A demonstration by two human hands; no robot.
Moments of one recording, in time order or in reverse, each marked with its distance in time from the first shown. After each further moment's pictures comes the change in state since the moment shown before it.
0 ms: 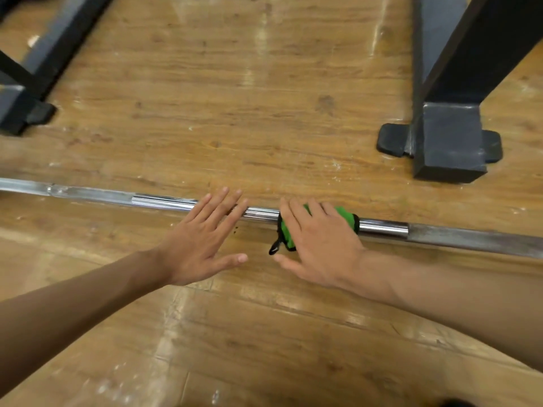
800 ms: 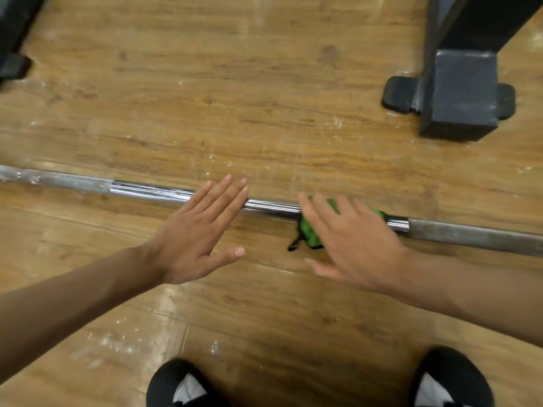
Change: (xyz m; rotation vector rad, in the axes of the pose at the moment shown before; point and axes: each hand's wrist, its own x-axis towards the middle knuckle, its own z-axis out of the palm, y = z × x) left_hand -0.041 0.037 0.007 -0.074 0.042 0.077; right_hand -0.074 -0.003 0.004 -0.054 -0.016 -0.117
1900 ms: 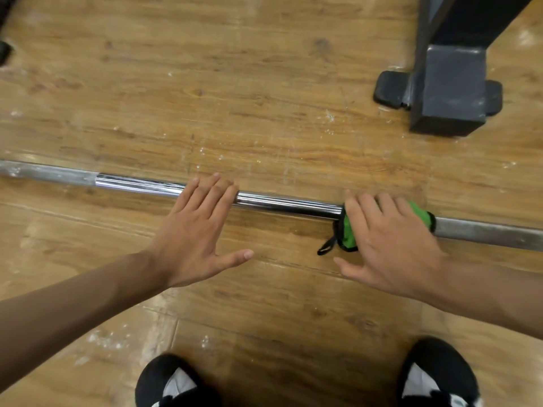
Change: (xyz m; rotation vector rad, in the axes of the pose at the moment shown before) left_hand 0.008 0.027 0.007 0.063 0.020 -0.186; right_hand -0.045 0.025 0.001 -0.011 -0.151 0.199
